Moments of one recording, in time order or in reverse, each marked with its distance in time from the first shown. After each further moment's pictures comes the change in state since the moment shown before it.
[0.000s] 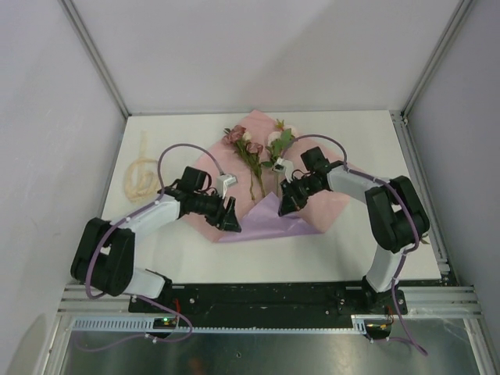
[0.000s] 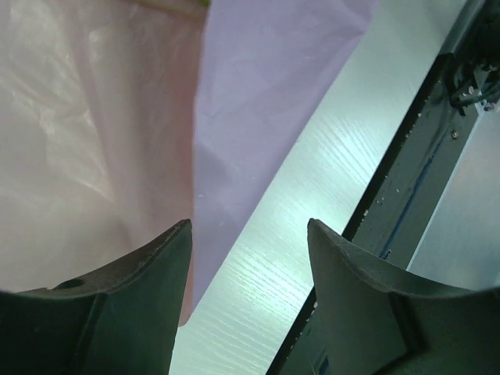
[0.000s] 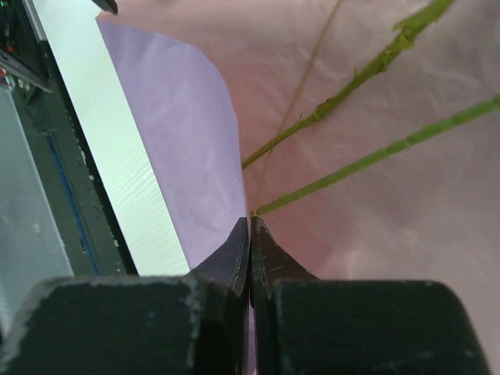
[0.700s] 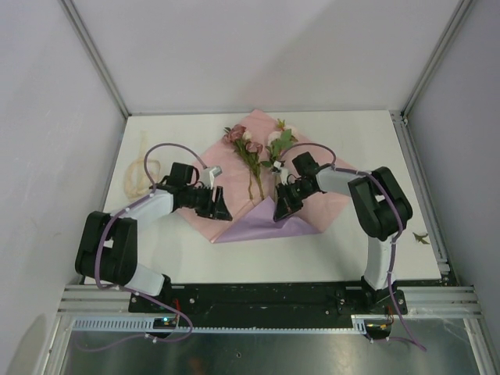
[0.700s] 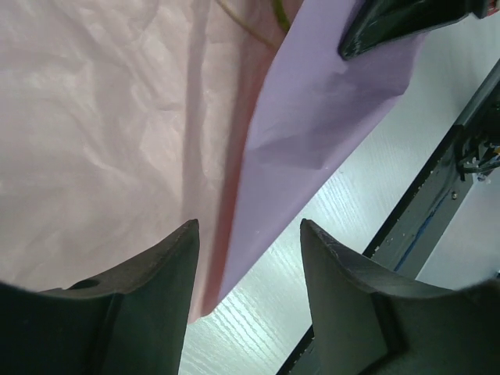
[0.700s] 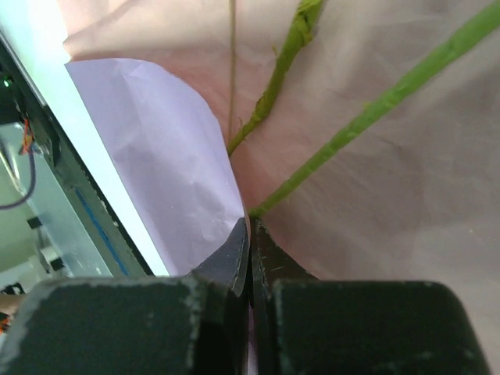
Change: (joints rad) left arm 0.142 0.084 0.003 0.052 -0.042 -0.114; right arm 0.019 0.156 0.039 0.047 0.058 0.318
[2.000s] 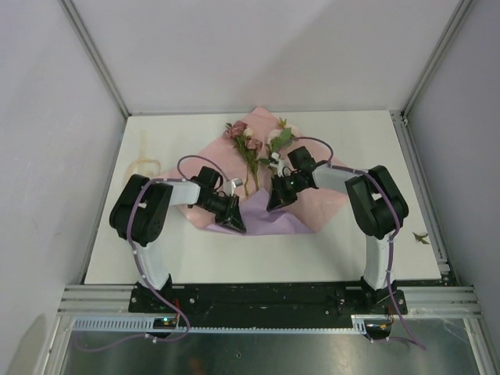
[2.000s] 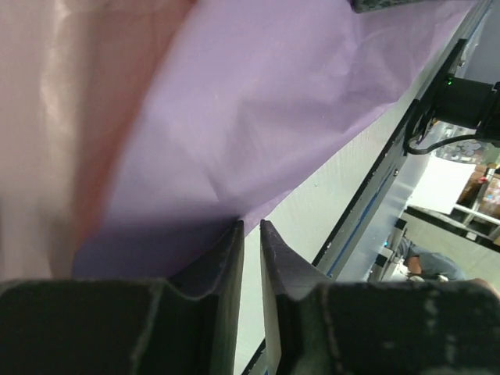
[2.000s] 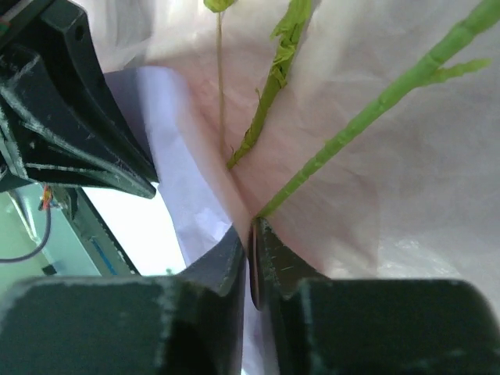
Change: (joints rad) left arm -0.130 0.381 0.131 0.018 0.140 -0.133; right arm 0.018 0.039 0.066 0.100 0.069 0.178
